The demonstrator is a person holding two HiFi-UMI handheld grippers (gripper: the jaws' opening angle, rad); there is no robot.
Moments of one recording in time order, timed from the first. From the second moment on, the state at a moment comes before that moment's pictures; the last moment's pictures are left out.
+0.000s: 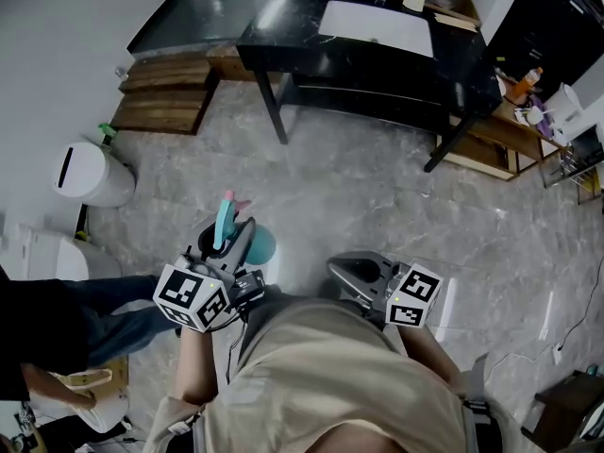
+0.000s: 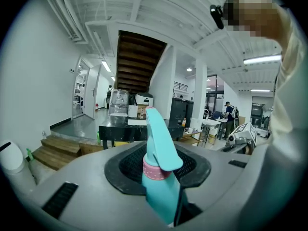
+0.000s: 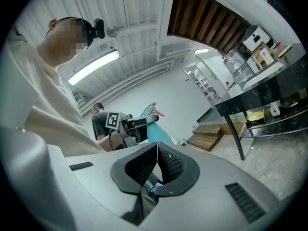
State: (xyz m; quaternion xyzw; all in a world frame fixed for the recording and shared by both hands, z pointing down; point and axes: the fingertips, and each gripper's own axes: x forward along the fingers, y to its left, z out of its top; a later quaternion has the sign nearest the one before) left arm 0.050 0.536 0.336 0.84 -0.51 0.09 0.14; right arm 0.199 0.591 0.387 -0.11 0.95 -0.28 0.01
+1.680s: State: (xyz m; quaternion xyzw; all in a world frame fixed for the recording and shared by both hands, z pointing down) left arm -0.019 0.412 0.352 0.85 -0.50 0.07 0.16; right arm 0.137 0.484 0.388 -0.15 0.95 -0.26 -0.04
